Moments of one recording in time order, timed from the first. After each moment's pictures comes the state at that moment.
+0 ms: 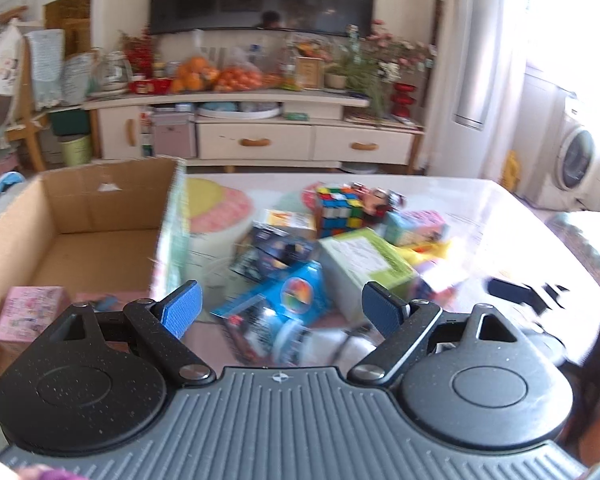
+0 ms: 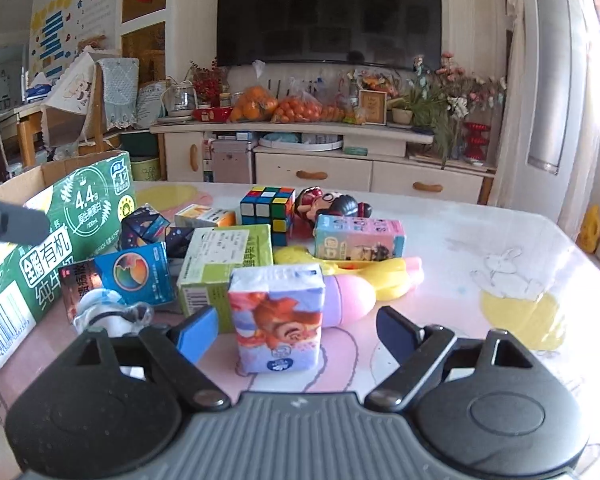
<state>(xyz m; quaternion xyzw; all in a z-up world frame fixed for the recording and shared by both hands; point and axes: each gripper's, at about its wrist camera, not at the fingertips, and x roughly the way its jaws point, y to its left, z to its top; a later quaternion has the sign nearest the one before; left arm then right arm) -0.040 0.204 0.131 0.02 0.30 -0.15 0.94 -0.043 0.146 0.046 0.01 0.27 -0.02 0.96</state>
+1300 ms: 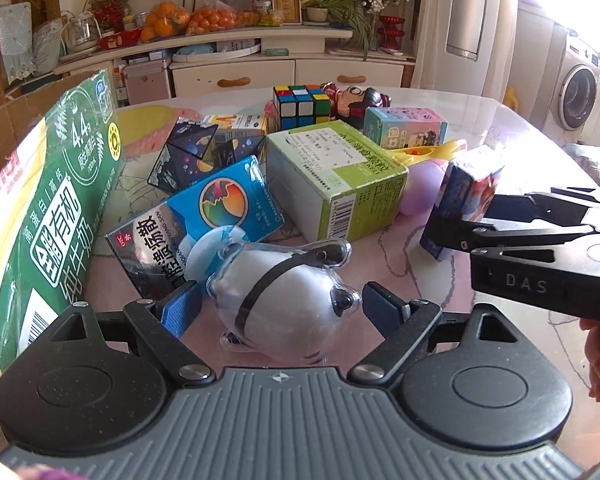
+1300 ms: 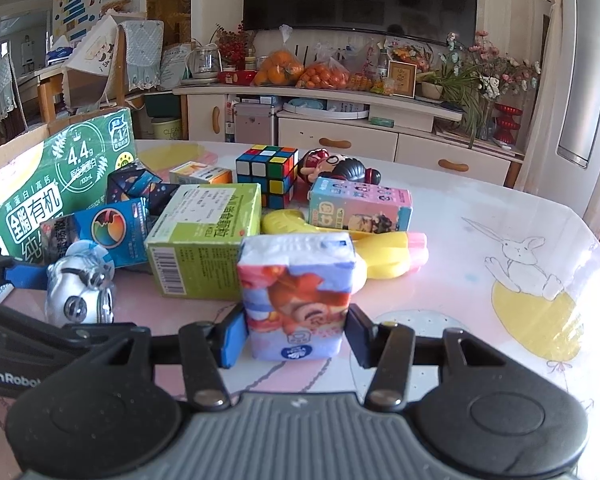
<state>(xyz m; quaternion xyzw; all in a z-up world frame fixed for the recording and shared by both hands) -0.020 0.156 0.052 0.06 0.37 -0.15 0.92 -0.025 0.116 0.035 -0.02 0.32 0.02 0.95</state>
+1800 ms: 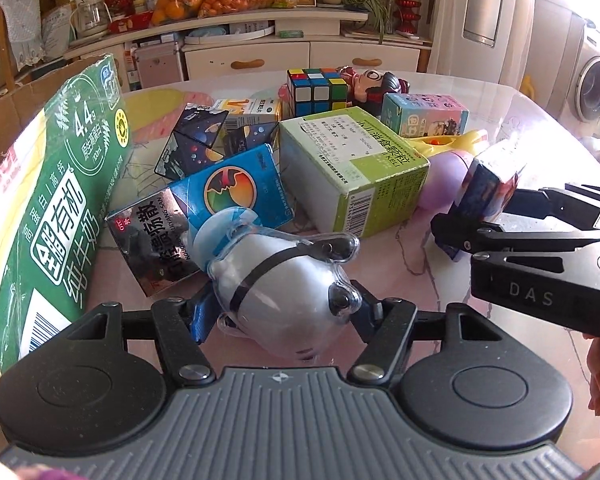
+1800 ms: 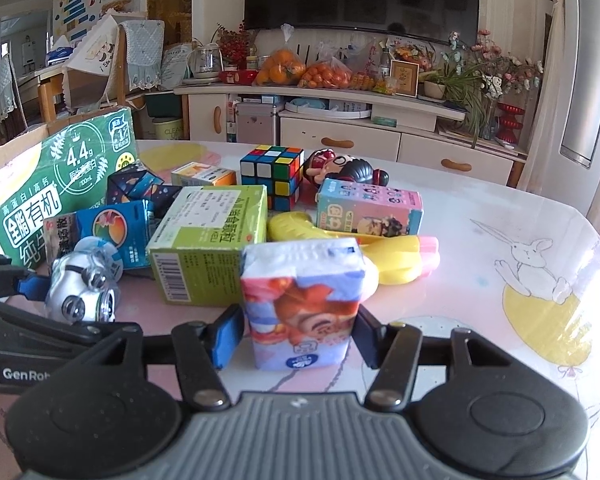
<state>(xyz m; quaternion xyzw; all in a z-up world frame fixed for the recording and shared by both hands) -0.009 0.150 0.051 0.07 0.39 -0.12 0.91 -0.018 0.122 0.033 -0.02 0.31 0.02 0.95</state>
